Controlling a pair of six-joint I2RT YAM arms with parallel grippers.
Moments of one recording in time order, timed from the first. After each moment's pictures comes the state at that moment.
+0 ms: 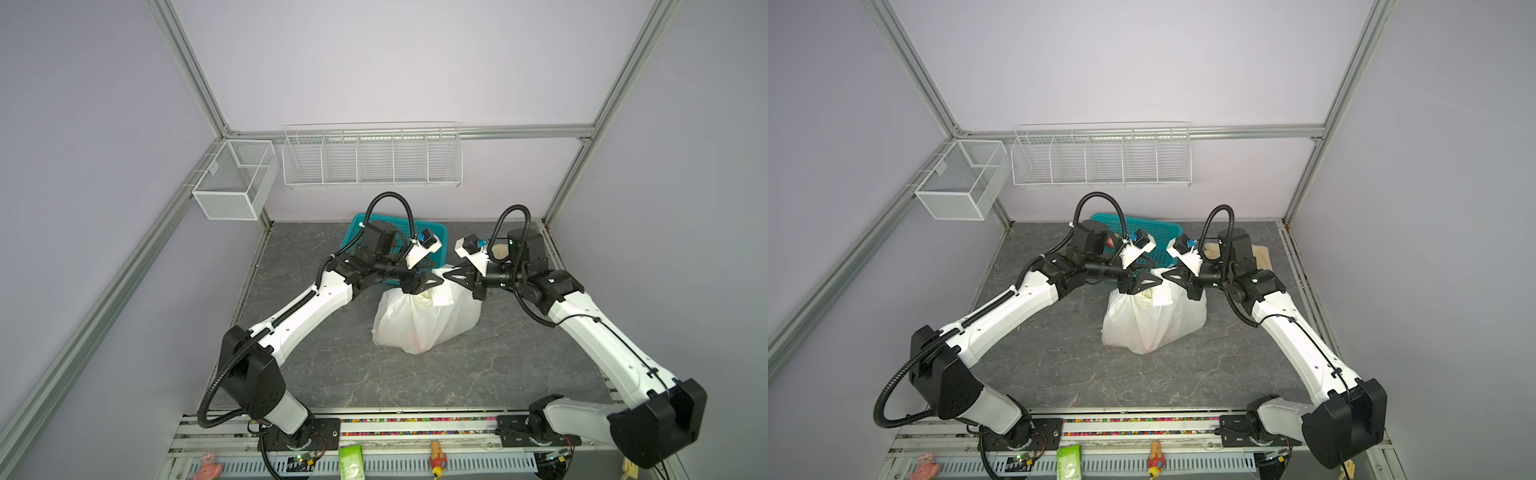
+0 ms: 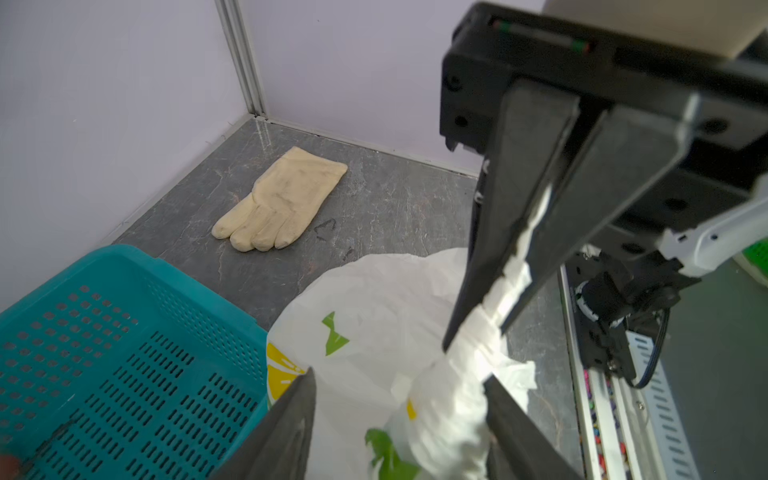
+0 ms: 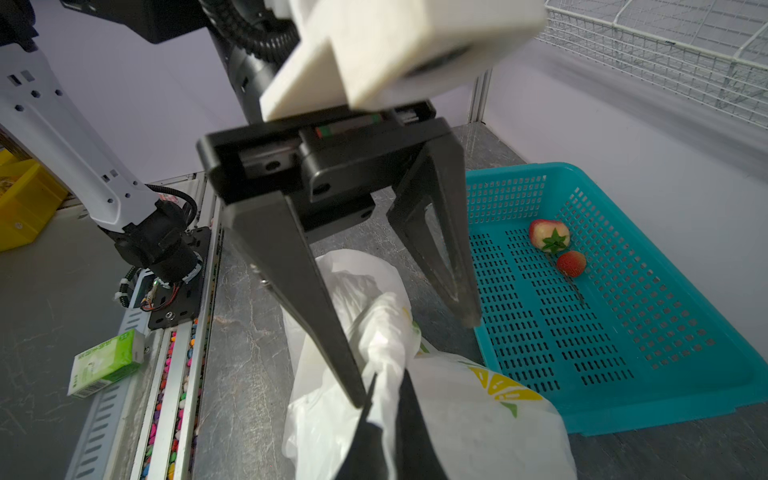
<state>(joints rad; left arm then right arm) -0.69 1.58 1.42 -0.40 0.68 0.27 0.38 1.26 1.17 -0.46 -0.82 -0.39</state>
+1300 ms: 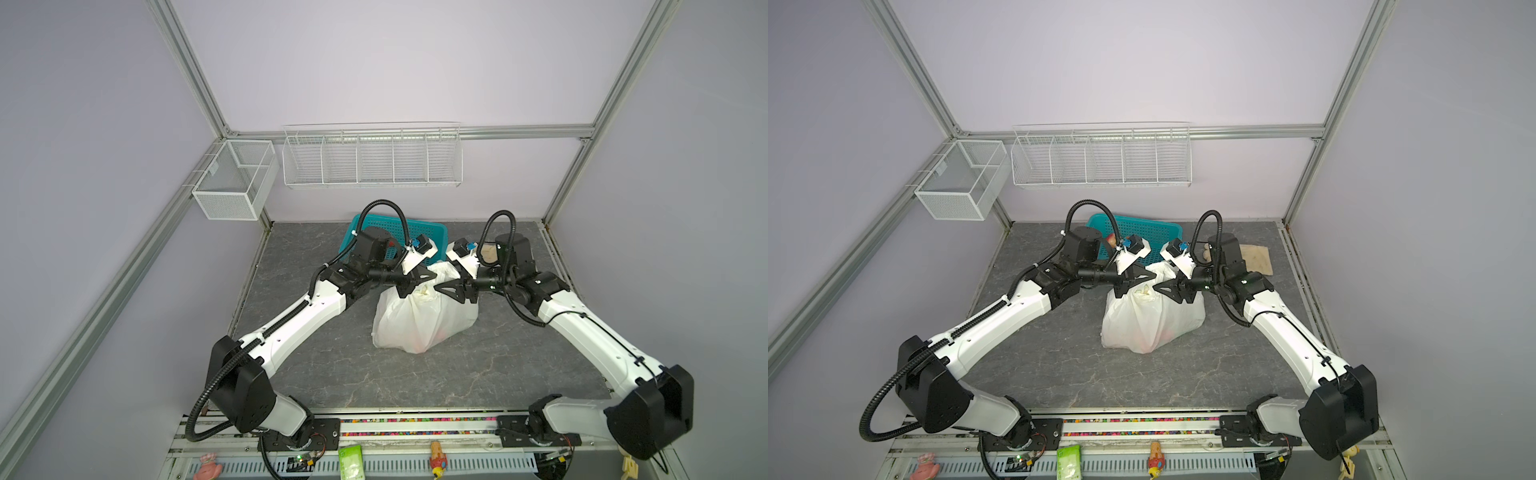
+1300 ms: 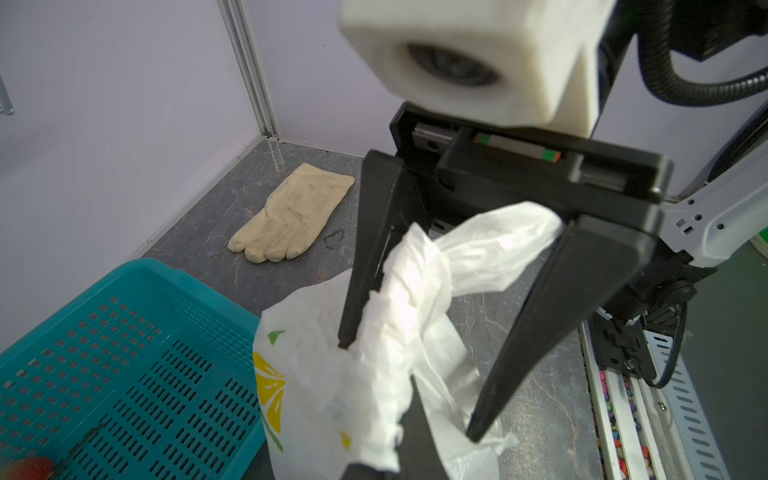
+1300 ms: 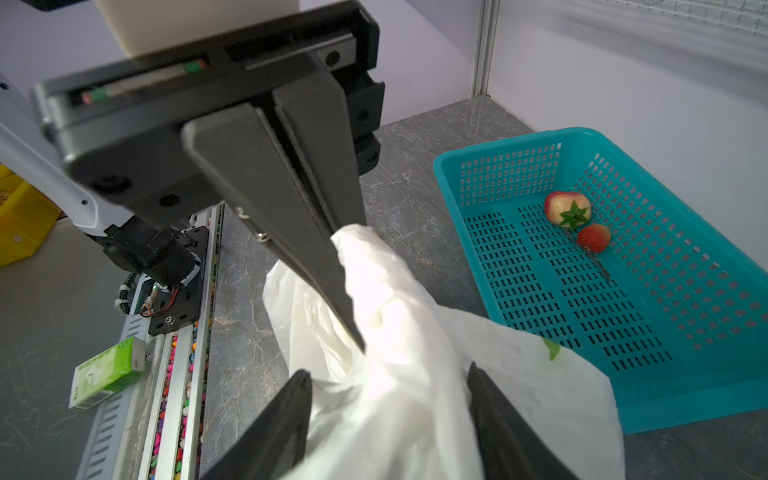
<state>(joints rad) -0.69 1.49 1.30 -0.29 0.65 0.29 0.43 1.31 1.12 -0.40 -0.78 -0.32</state>
